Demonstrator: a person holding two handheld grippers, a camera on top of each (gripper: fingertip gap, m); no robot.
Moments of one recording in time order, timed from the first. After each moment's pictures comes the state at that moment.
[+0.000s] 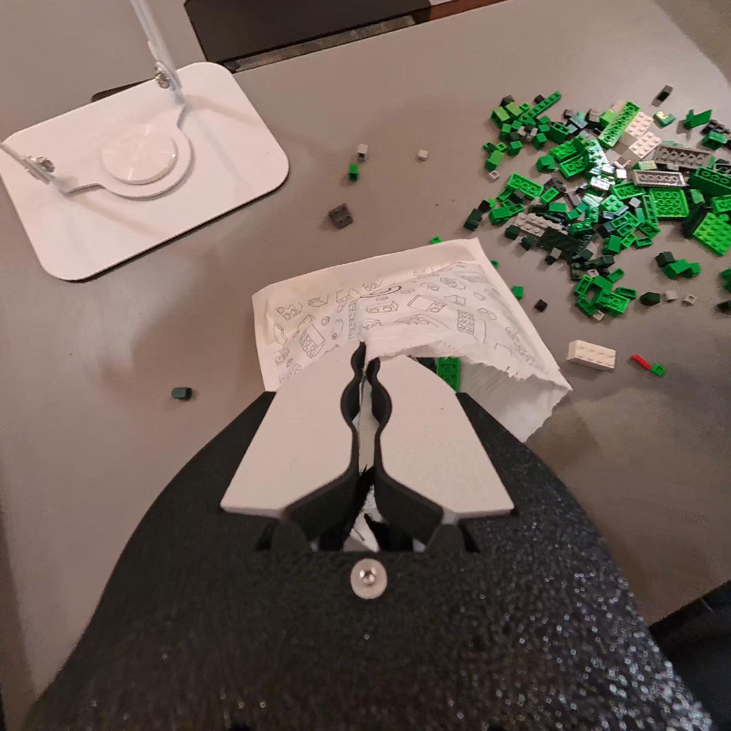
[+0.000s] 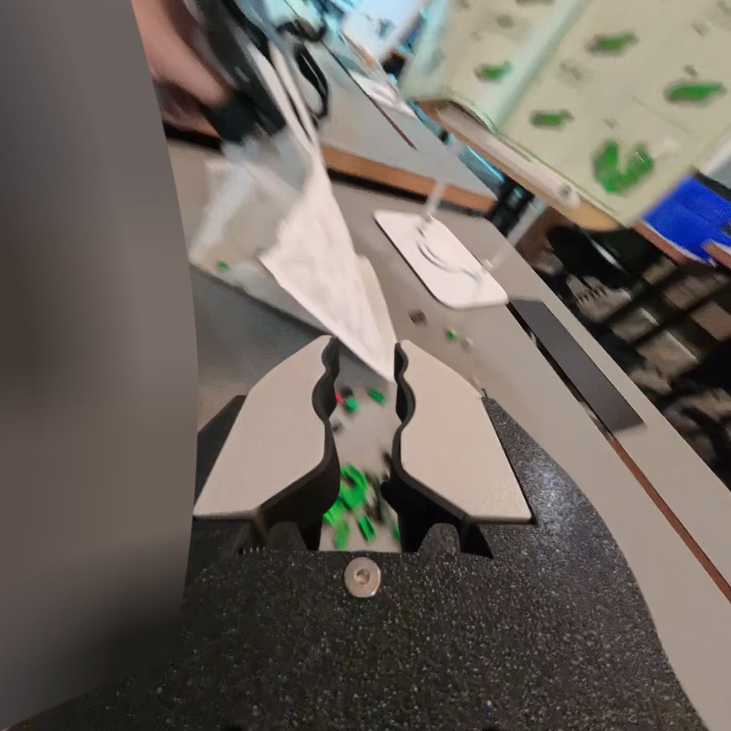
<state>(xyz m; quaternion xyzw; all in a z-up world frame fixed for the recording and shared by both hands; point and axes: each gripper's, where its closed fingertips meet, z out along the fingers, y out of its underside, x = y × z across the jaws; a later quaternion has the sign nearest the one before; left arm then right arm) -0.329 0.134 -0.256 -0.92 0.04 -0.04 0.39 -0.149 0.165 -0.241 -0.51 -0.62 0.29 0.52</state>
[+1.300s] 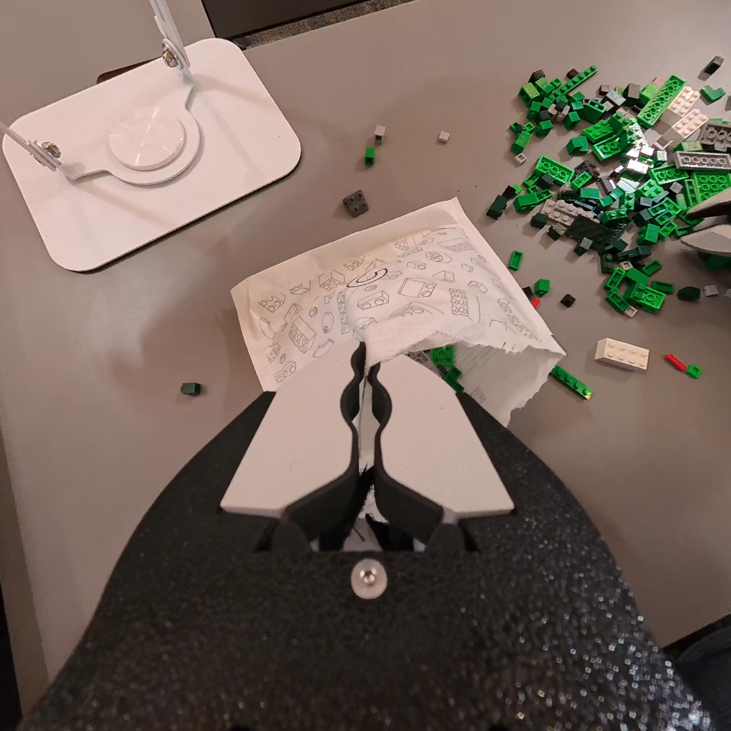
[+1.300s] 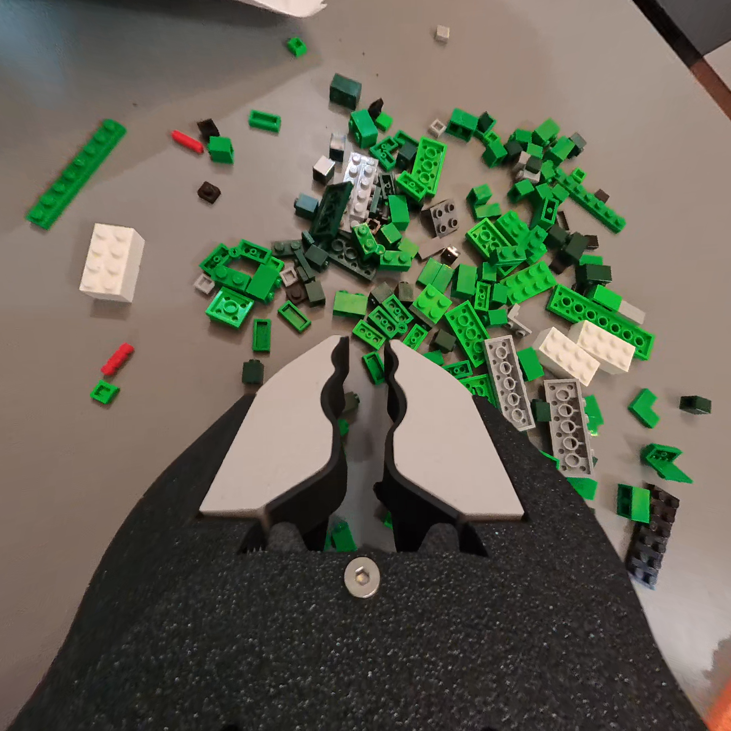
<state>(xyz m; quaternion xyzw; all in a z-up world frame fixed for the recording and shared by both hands) -0.336 0.138 -0.267 -0.93 0.04 -0.02 0.37 -0.070 0.234 -0.351 -0.74 -0.56 0.16 0.33</state>
